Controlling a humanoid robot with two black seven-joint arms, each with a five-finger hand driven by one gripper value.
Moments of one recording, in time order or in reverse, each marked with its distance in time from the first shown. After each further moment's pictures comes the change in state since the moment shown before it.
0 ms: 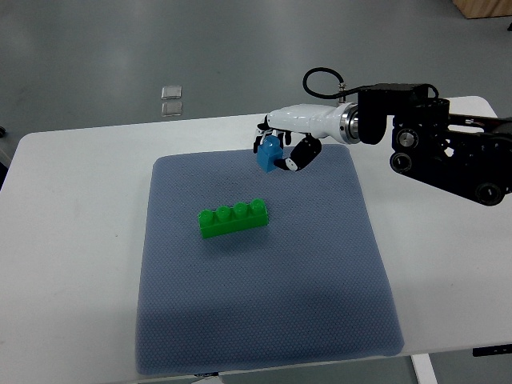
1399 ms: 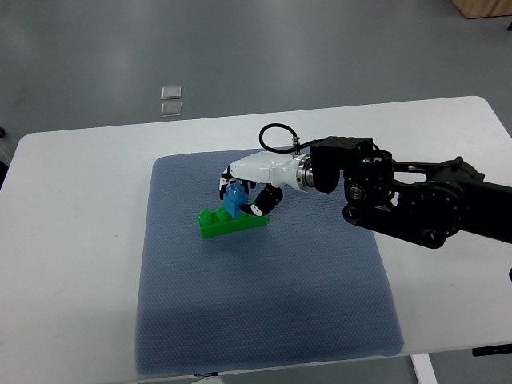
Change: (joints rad) left arm -0.001 0.000 0.000 0.000 0.000 0.000 0.000; right arm -0.096 0.178 -0.040 -0.077 -0.105 -0.066 0.006
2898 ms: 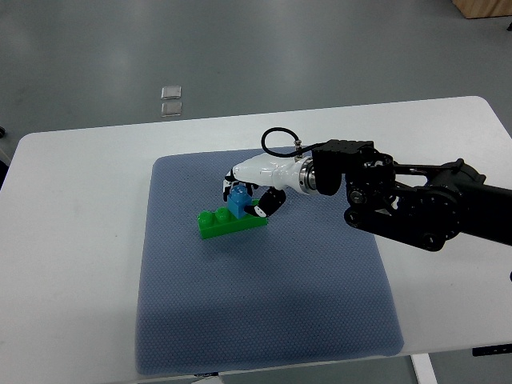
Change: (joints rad) left arm 0.000 0.000 0.000 0.000 0.000 0.000 0.000; right arm -0.010 -0.001 -0.017 -0.022 -0.040 -0.020 0.031
